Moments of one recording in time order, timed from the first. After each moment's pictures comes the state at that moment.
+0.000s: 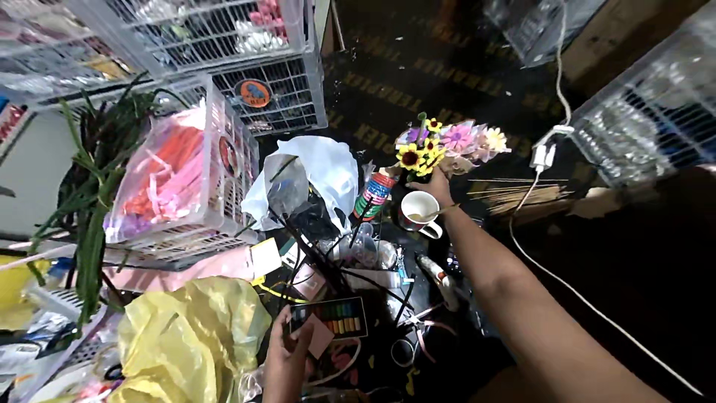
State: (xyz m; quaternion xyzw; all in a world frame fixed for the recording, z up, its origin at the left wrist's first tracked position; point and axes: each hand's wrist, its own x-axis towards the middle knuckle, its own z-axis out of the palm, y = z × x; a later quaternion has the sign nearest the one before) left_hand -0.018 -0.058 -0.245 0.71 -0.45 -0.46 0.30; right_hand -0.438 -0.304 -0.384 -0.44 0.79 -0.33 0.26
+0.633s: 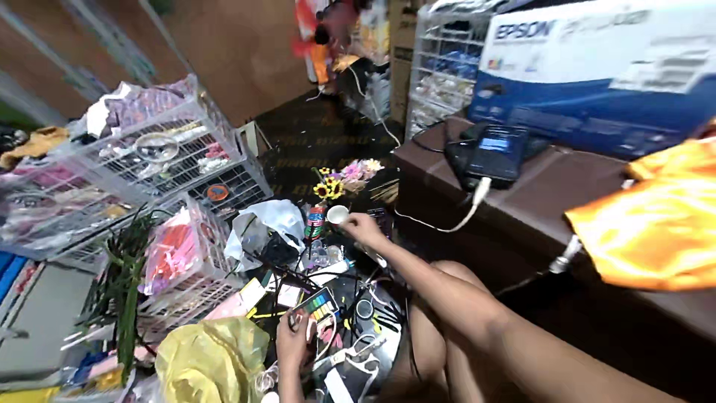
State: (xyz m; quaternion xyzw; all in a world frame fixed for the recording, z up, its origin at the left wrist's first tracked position) left_hand -0.014 -0.010 -0.252 0.62 -0.65 -0.38 0.22; right_hand -0.329 -0.045 -0.187 -0.45 0.68 -0.46 0.36
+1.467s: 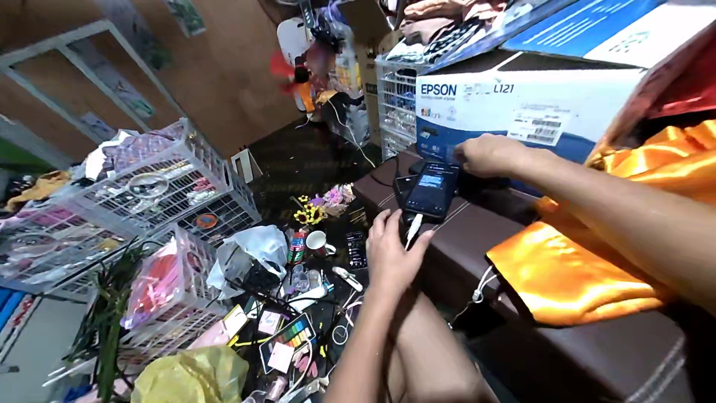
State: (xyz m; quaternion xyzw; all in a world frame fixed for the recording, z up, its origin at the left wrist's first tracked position) left_hand -0.346 0.079 -0.064 0.30 -0.86 -0.33 0.24; right_hand -0.609 0.123 0.002 -0.47 0.88 -0.04 0.08
